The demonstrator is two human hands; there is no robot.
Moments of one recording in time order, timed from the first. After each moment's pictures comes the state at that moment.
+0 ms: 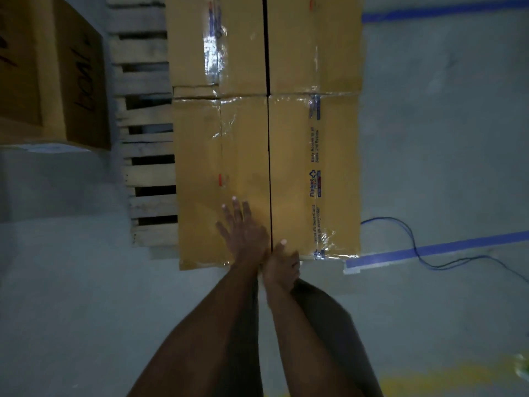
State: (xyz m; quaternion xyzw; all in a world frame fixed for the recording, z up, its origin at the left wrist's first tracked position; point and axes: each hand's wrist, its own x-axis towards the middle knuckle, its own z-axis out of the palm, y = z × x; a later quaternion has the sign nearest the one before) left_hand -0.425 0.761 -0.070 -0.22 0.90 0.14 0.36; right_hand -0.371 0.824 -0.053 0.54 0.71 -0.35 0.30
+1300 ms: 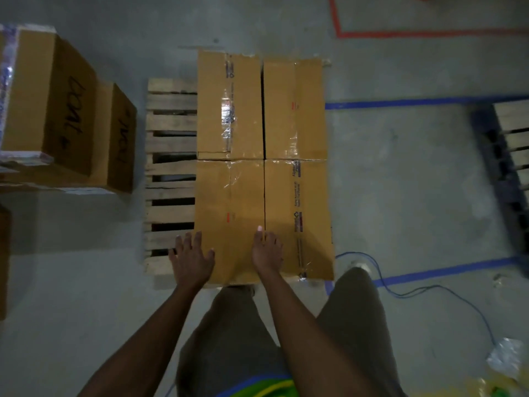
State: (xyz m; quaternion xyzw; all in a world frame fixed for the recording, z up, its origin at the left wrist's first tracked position) left_hand -0.407 0.608 0.094 -0.23 0.92 0.13 0.29; right_hand -0.457 0.777 0.130 0.30 0.84 -0.34 0.30
